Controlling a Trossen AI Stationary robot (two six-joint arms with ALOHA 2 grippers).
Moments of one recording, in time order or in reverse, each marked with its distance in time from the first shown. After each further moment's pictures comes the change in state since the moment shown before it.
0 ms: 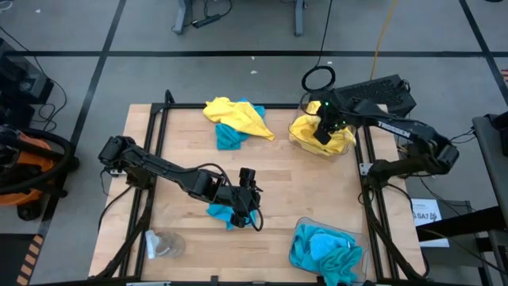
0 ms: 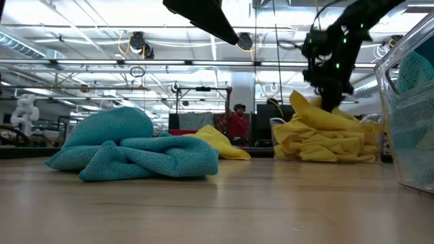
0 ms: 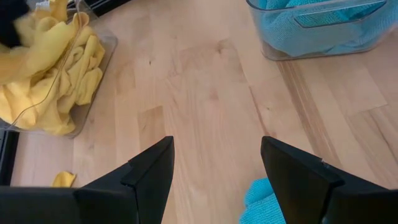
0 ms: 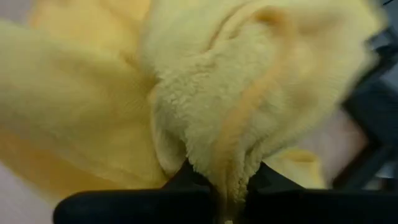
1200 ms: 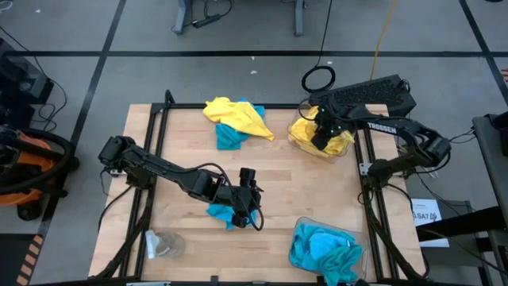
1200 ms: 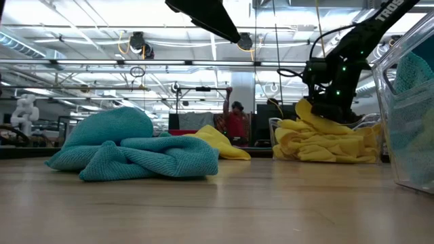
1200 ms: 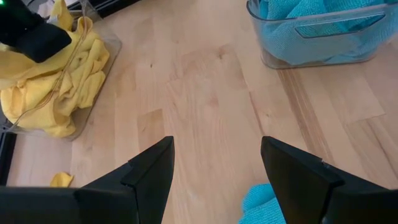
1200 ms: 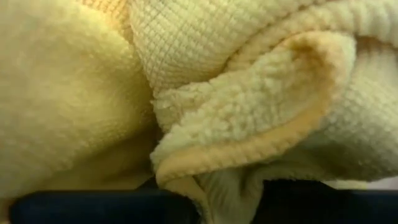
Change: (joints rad) left arm 0.000 0.000 0.000 0.017 0.000 -0.021; right arm -0.050 0.118 -0.168 0.207 -0.086 -0.002
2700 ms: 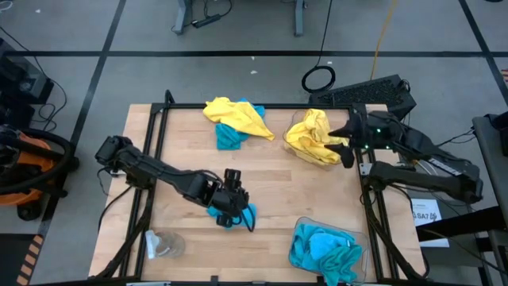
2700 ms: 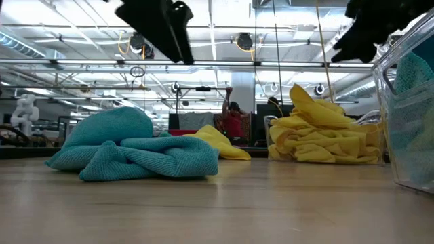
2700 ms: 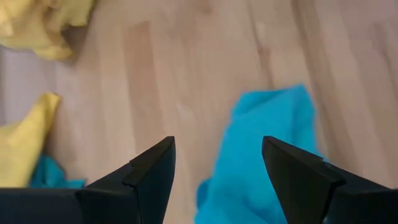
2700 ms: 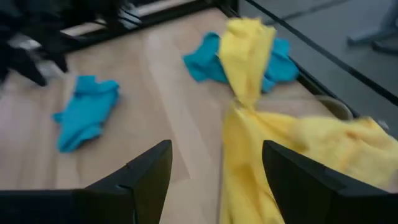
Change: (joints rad) left arm -0.040 -0.026 0.002 -0.330 -0.021 -0.154; right arm 0.332 -0.812 0.001 -0.097 -0.191 0.140
